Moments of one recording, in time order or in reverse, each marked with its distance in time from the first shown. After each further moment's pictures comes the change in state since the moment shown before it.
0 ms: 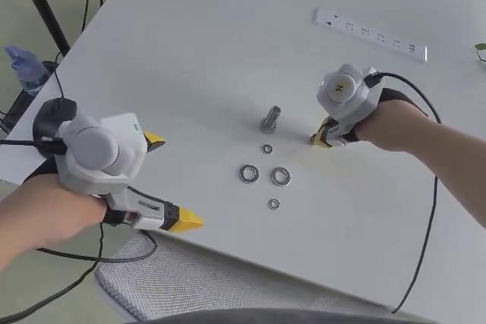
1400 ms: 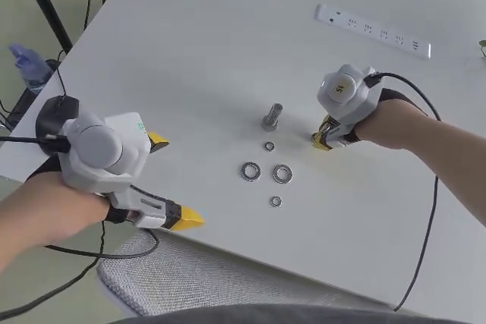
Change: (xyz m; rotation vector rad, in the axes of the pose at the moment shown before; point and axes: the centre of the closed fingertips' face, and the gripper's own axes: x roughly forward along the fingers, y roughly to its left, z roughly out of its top) left arm 0.000 -0.005 0.000 0.007 0.014 -0.006; right arm 0.003 0.004 -0.003 -0.018 -0.008 0.017
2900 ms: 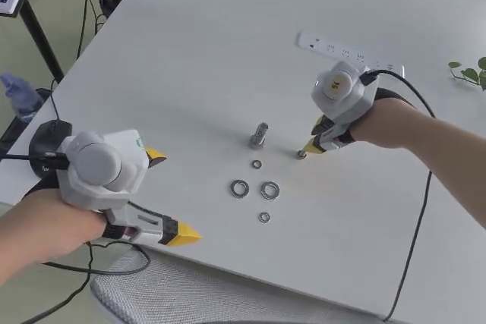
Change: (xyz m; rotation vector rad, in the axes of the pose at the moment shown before) left arm -0.006 -0.010 0.015 0.056 -0.016 0.006; right arm -0.051 -0.001 0.020 0.017 -0.038 -0.025
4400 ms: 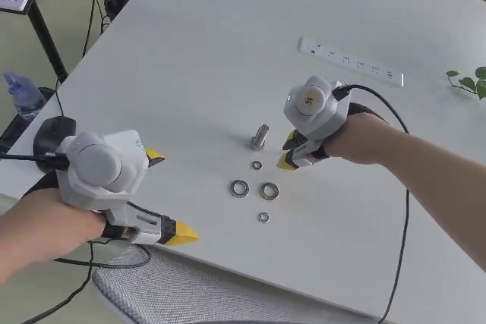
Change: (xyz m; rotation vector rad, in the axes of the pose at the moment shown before) left arm -0.007 -0.003 -0.003 -0.003 -0.015 0.027; right arm 0.017 0.052 0.042 -0.083 -0.050 0.075
